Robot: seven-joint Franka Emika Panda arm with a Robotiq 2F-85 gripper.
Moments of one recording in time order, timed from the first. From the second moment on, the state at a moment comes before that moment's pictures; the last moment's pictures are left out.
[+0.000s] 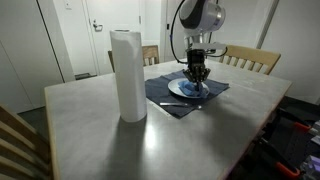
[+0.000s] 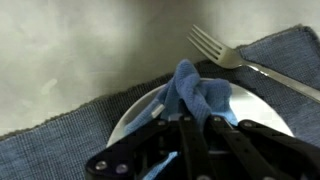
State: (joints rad) arm 0.00 0.52 0.00 -2.03 0.21 2.10 0.18
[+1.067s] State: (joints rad) arm 0.11 0.53 -0.08 -2.04 0.12 2.34 0.61
